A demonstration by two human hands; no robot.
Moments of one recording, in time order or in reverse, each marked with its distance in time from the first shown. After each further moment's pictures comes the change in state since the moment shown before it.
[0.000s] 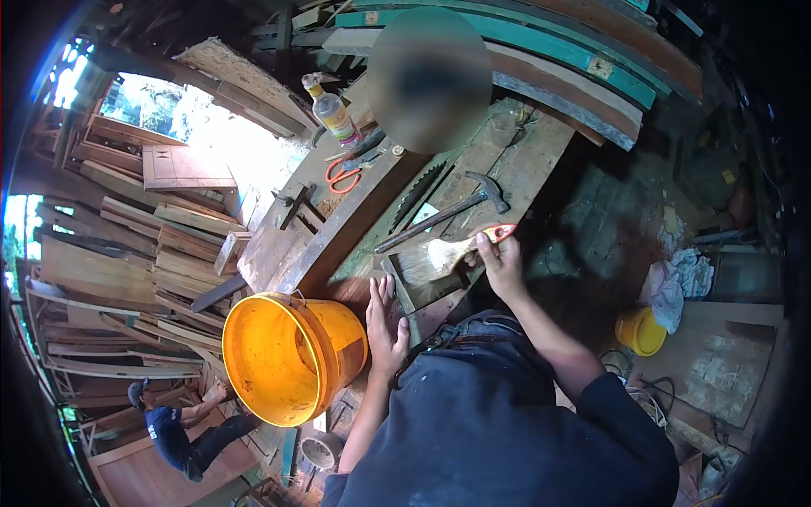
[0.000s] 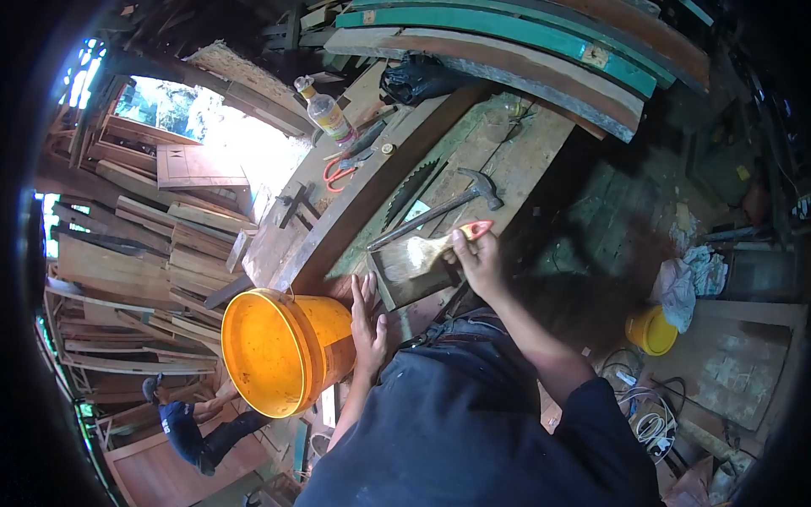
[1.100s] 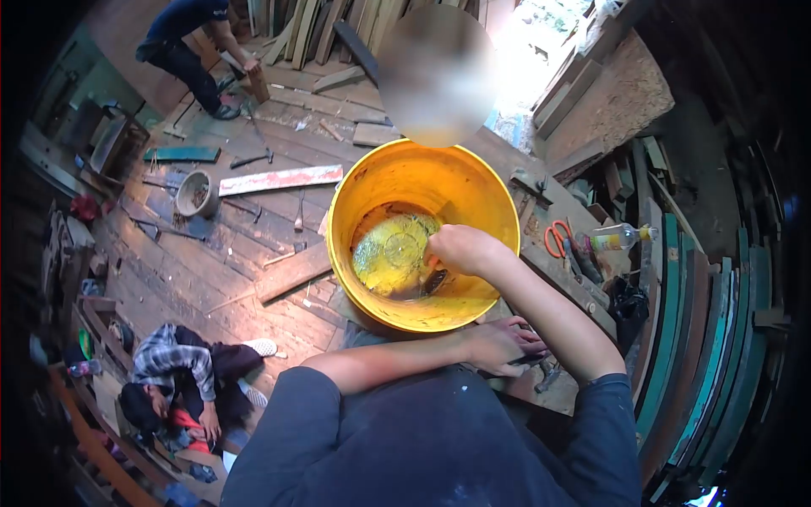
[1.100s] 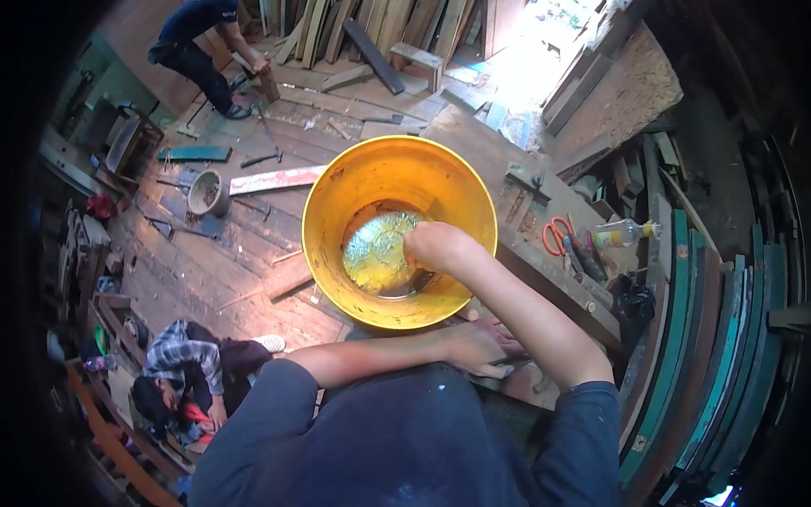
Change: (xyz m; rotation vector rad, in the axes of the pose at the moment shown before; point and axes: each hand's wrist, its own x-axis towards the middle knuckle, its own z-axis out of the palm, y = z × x) left_hand 0.046 -0.001 -0.017 -0.045 -0.017 0.178; right_hand 0.009 0.010 0.368 -1.188 -2.334 -0.693
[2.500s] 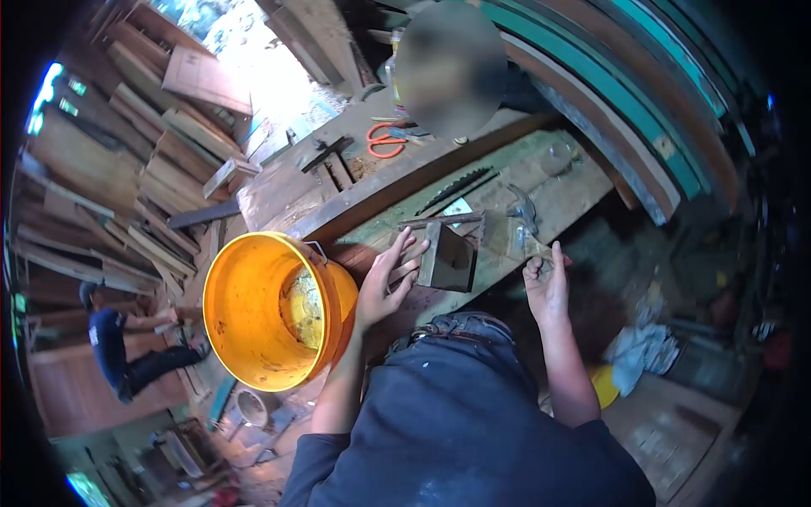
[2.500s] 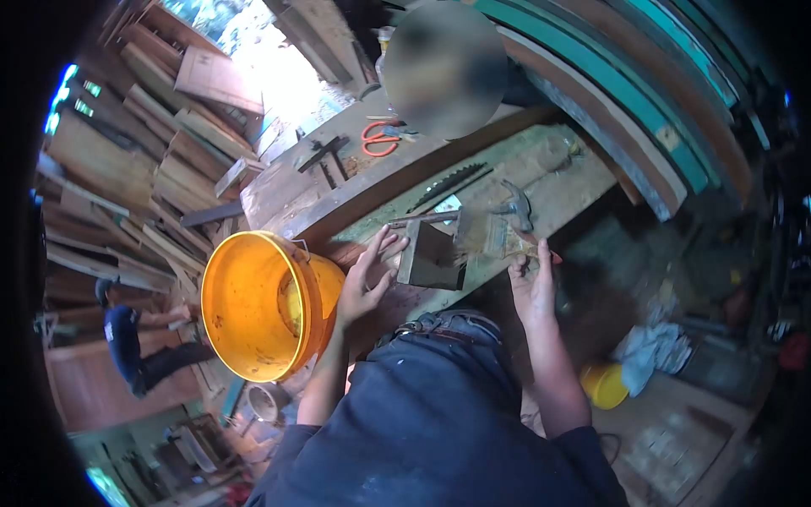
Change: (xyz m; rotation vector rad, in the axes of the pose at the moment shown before) left_hand -0.002 -0.026 -0.014 -0.129 -0.062 -0.100; right_hand -0.243 -0.097 0.300 -1.756 -2.150 -0.197
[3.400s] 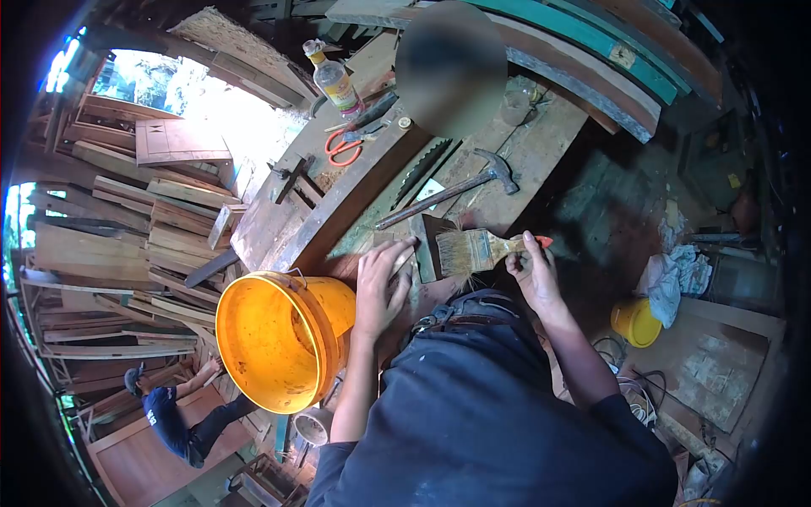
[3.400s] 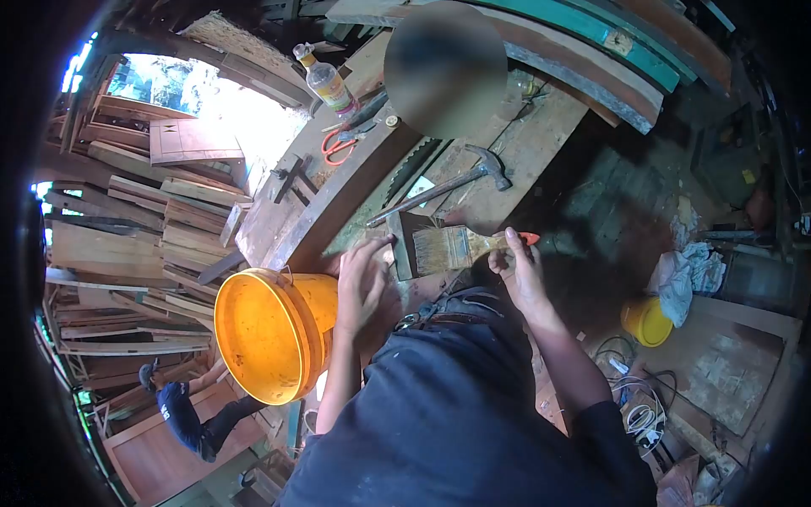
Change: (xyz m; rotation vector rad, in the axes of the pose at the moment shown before) left_hand 0.016 0.039 0.014 0.369 -0.061 0.077; right_hand -0.033 0.018 -0.045 -0.209 -0.044 -0.011
